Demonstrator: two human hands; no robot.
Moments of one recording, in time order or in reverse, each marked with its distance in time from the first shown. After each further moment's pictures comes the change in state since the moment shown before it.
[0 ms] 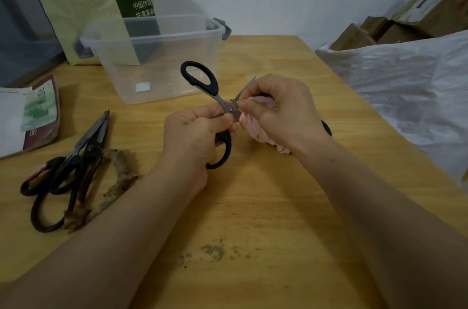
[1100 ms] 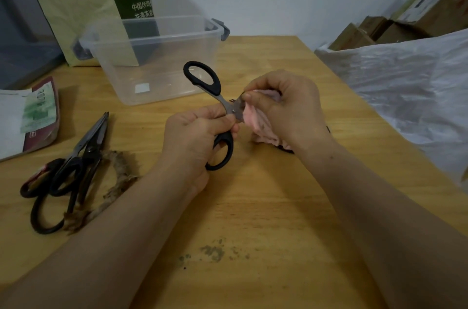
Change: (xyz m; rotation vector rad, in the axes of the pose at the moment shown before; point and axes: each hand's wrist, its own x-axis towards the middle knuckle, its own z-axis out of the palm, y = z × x) left_hand -0.002 0.002 0.001 -0.036 -0.037 -0.054; right_hand 0.001 0.000 -0.003 0.099 0.095 0.059
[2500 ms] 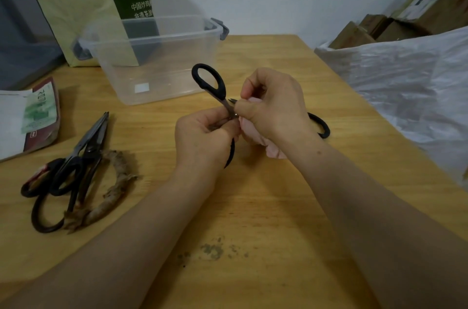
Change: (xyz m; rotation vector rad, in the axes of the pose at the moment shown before) left_hand 0.001 -0.013 0.011 0.243 0.083 0.201; right_hand 0.001 -0.015 0.010 -0.006 -0.043 0.146
